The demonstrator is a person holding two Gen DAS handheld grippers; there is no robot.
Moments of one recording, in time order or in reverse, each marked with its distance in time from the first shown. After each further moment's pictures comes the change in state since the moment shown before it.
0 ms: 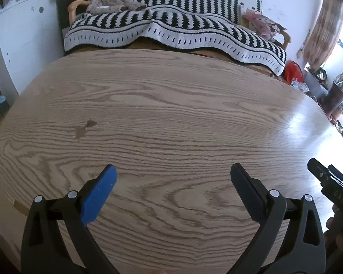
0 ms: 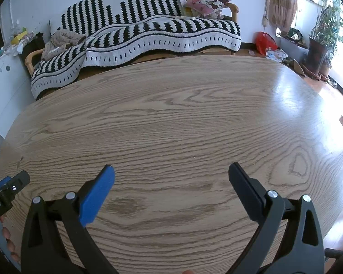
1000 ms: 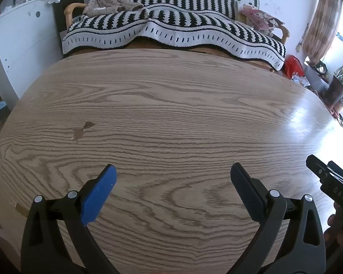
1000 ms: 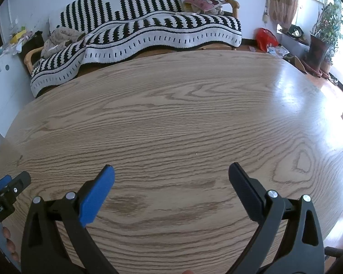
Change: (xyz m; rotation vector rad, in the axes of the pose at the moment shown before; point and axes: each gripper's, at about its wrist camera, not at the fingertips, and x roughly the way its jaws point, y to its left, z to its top) left arm 0.001 -0.008 -0.001 0.032 0.012 0.015; right arm 0.006 0.000 0.000 0.006 0.028 0.011
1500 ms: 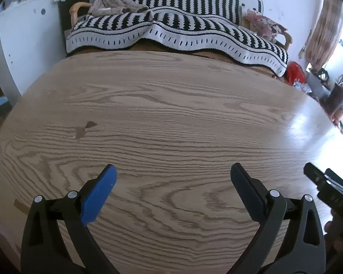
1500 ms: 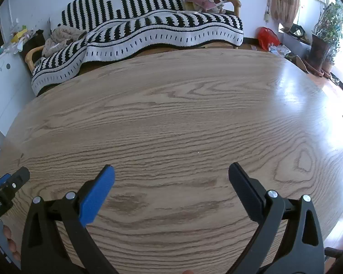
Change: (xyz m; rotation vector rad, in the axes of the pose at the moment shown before) left arm -0.003 0.002 0.000 -0.047 -0.017 -0.003; right arm 0.004 -0.001 0.000 -0.013 0.015 0.011
